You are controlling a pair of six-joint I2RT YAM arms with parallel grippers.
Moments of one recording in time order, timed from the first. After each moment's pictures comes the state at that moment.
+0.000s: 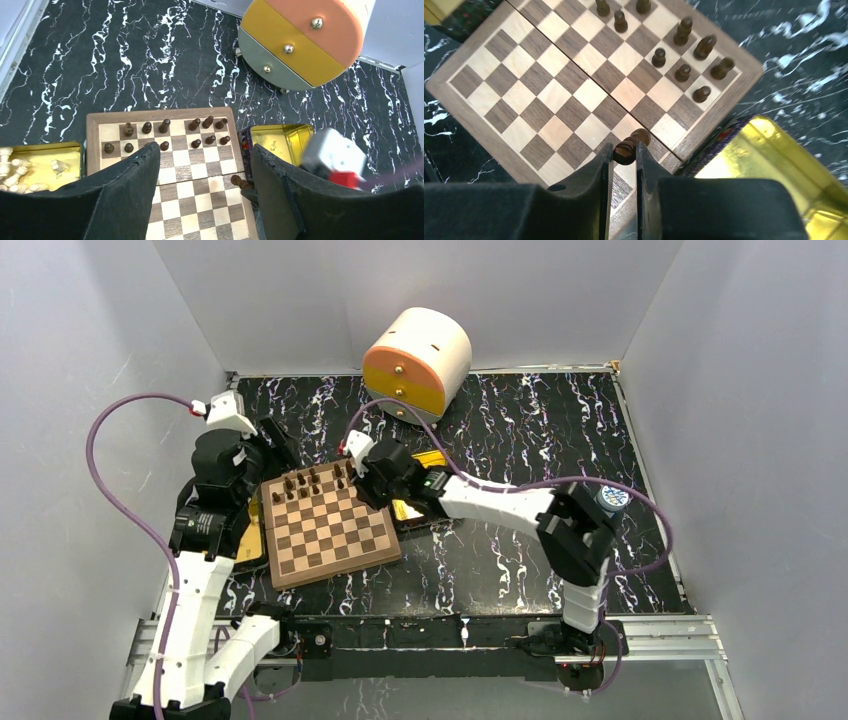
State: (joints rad) left arm -0.14 0.85 1.09 -0.60 -0.11 -0.38; right arm 1.05 1.81 1.35 -0.05 -0.04 0.00
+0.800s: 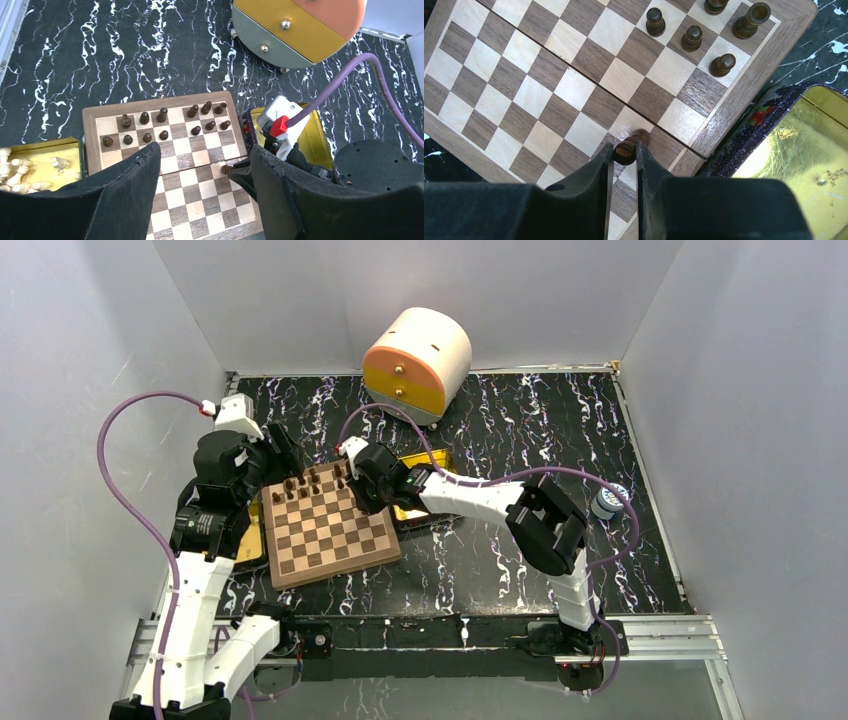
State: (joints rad) left arm -0.14 0.83 1.09 -0.65 -0.06 -0.32; right arm 1.05 2.02 1.53 -0.24 -0.01 0.20
